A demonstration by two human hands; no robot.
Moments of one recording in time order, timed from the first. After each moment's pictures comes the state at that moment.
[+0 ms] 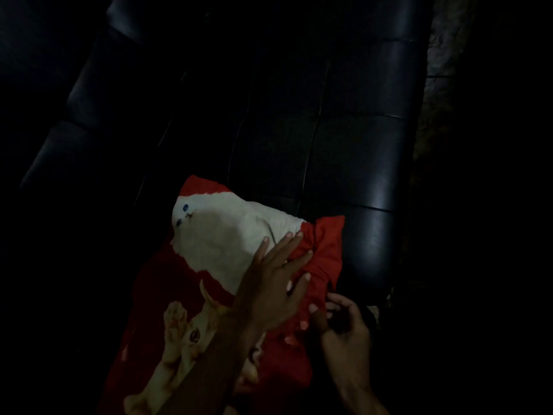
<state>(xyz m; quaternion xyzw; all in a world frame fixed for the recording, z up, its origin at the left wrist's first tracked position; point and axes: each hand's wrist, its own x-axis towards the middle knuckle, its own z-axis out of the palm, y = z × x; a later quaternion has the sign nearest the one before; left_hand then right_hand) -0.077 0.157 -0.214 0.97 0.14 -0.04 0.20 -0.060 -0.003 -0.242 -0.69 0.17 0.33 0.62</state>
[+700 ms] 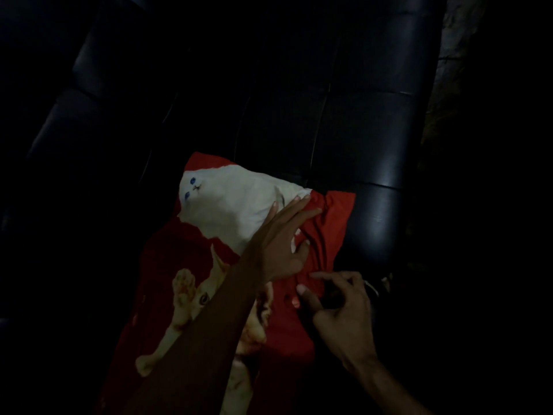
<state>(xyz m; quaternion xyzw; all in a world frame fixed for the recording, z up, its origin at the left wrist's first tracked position) -0.064 0.176 -0.220 0.94 0.14 -0.01 0.32 -0.058 -0.012 -0.212 -0.82 -0.09 0.29 0.49</state>
